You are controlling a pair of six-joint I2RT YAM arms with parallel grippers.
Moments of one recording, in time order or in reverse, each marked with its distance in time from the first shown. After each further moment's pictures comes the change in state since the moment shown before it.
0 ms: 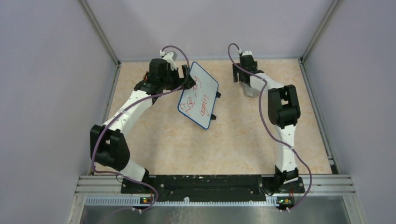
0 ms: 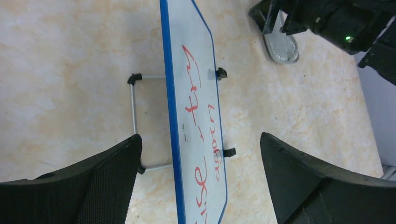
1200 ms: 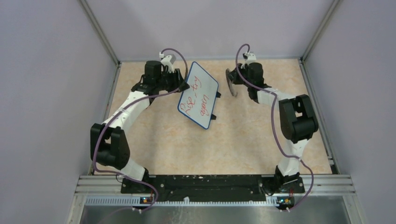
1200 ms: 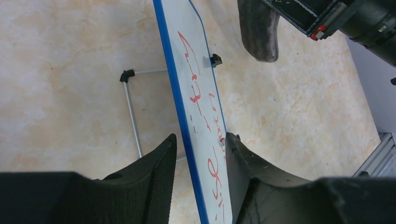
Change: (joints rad) left arm 0.076 -0.011 -0.043 0.050 0.183 0.114; right arm 0.019 -0.321 -0.480 0.552 -0.463 0.295
